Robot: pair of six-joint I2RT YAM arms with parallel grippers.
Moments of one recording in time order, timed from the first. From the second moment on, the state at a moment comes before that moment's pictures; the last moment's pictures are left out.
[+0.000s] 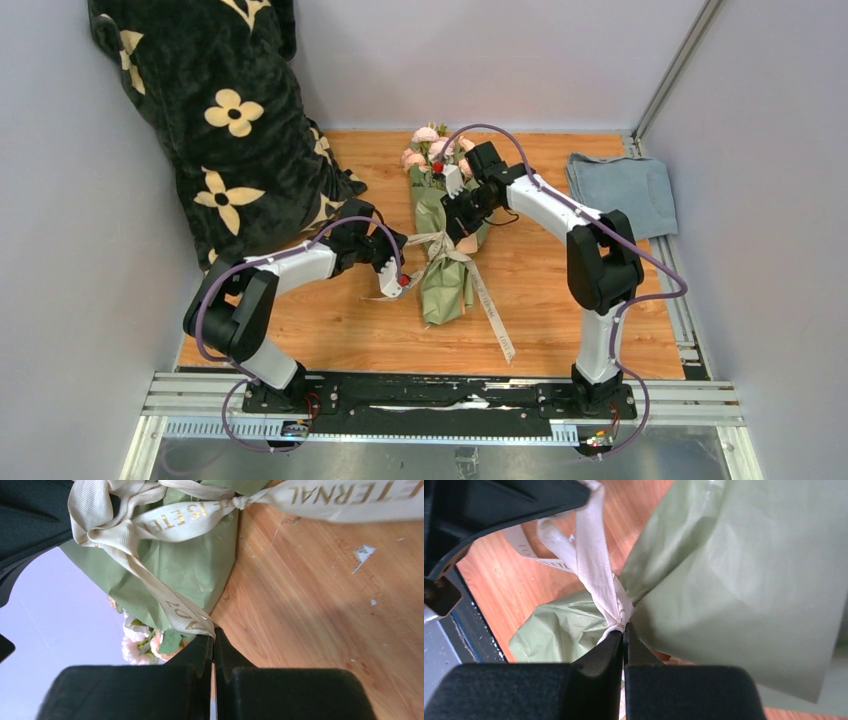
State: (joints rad) left arm -0.44 1.57 0.77 -0.01 0.50 2.02; right arm 0.49 1.94 1.54 -0.68 -0.64 -0.27
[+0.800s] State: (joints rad) left arm -0.44 1.52 0.72 -0.02 0.51 1.96; right arm 0.54 1.88 1.49 -0.66 -0.40 -0.19
